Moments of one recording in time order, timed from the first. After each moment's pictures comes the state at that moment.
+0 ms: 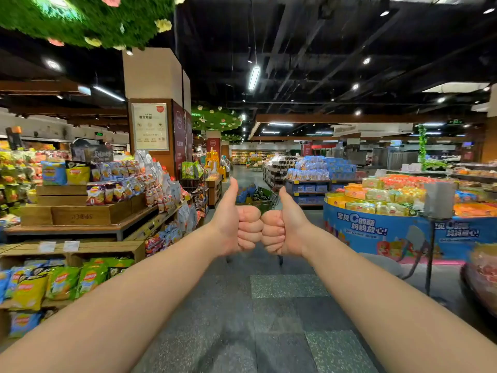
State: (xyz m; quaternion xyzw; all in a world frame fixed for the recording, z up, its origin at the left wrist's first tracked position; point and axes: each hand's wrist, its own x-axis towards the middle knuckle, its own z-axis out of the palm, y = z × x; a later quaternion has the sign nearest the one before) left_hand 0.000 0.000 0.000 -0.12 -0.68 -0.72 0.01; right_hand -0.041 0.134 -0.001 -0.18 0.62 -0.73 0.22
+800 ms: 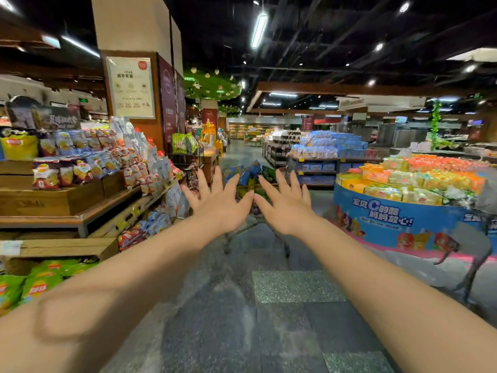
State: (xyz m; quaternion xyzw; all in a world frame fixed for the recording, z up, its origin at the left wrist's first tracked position) left_hand -0.443 -0.174 -0.041 0.10 -0.97 -0.10 0.17; right_hand -0.482 -0.032 -0.044 -0.21 0.96 -0.11 -0.13
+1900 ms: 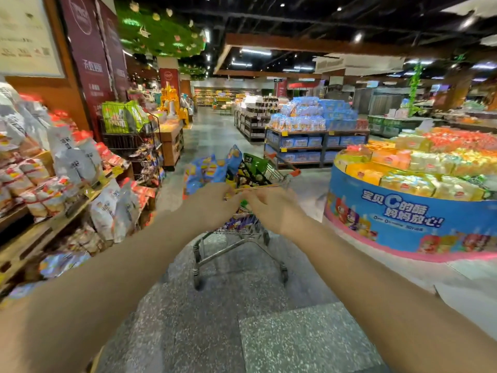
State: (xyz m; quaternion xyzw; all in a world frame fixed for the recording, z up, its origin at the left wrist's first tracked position) left_hand -1.274 -0.357 -0.057 -0.08 -0.97 -0.21 0.08; right_hand -1.299 -0.206 -0.074 -0.22 0.93 -0.26 -0.11
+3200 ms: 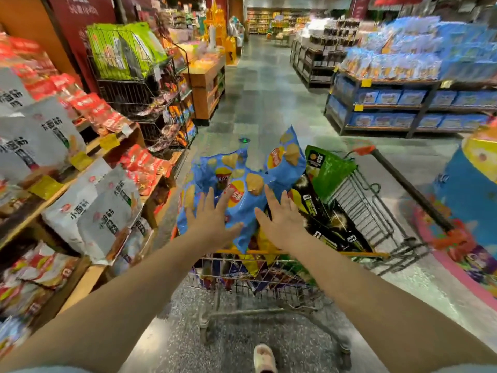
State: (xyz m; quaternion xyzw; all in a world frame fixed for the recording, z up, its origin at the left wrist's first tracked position) left_hand -2.090 -0.548 -0.243 0.11 -0.98 -0.17 -0.02; right_hand -2.146 -0.383 -0.243 -0.20 0.95 -0.23 0.09
